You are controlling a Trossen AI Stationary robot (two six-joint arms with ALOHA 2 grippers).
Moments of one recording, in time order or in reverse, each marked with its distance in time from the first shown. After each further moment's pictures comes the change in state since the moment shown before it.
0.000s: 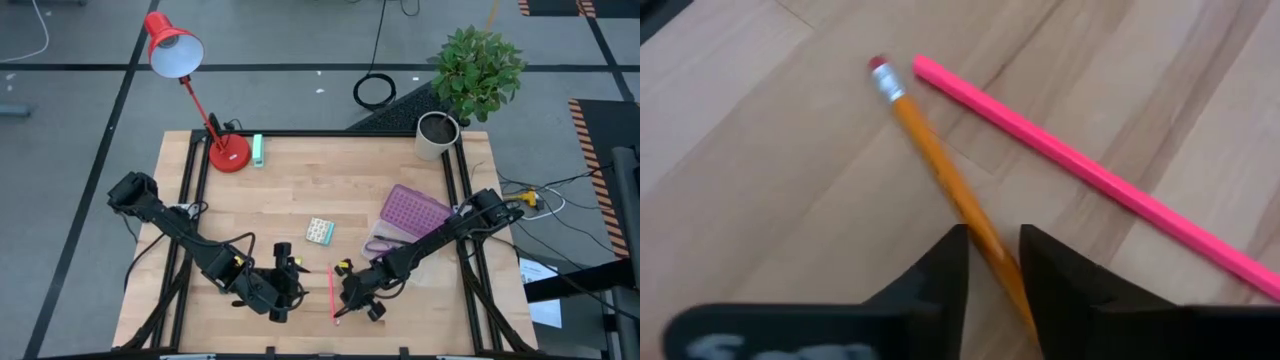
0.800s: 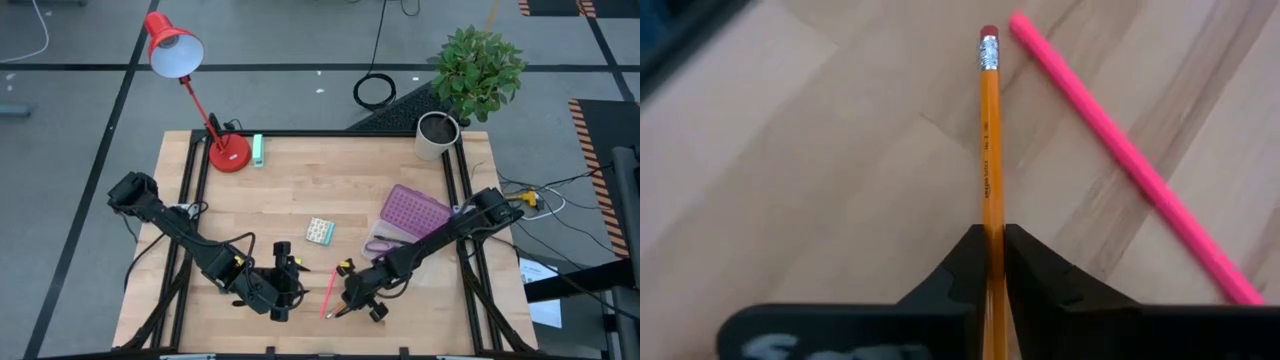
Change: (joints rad) left arm 0.001 0.000 0.000 0.000 -0.019 -0.014; right arm 0.014 -0.040 -0.004 -0.010 -0.047 0.048
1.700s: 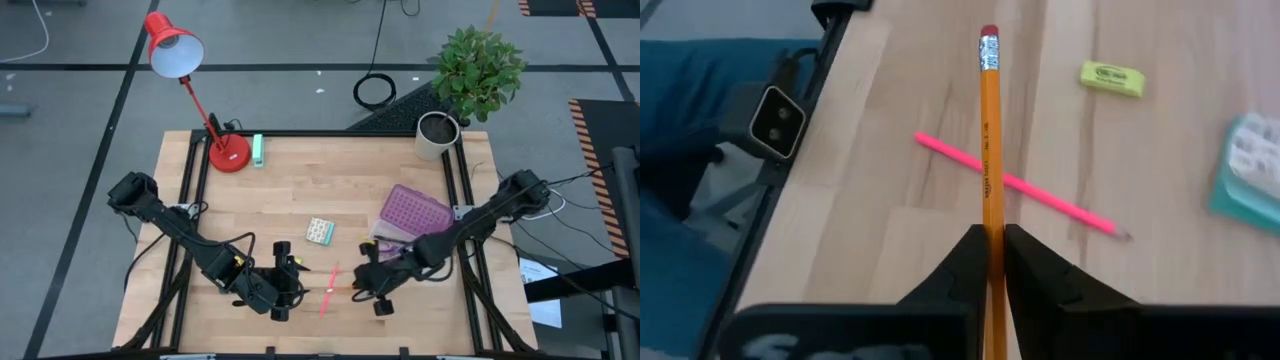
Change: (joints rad) left arm 0.000 0.000 0.000 0.003 -0.007 -0.009; right arm 0.054 -0.326 0.002 -0.217 0.250 0.465
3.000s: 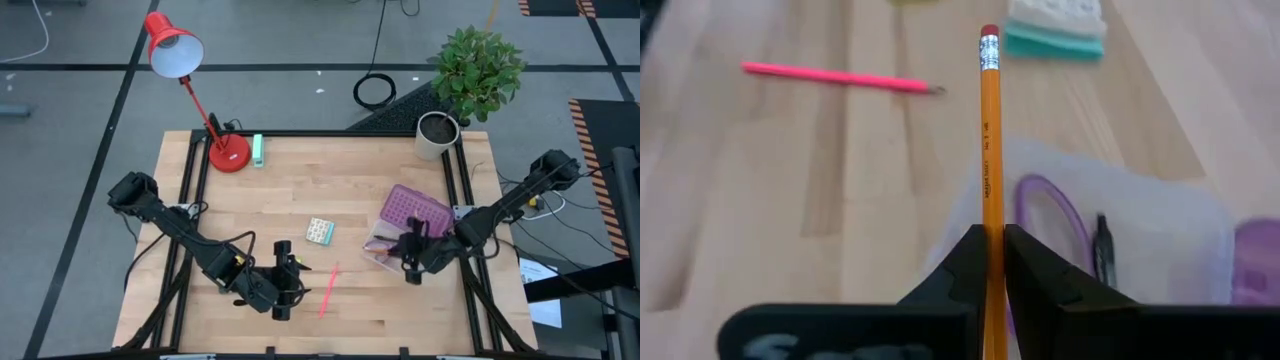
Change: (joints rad) left arm 0.008 0.000 0.000 0.016 -0.001 -0.002; right arm 0.068 -0.487 -0.576 0.065 0.303 0.264
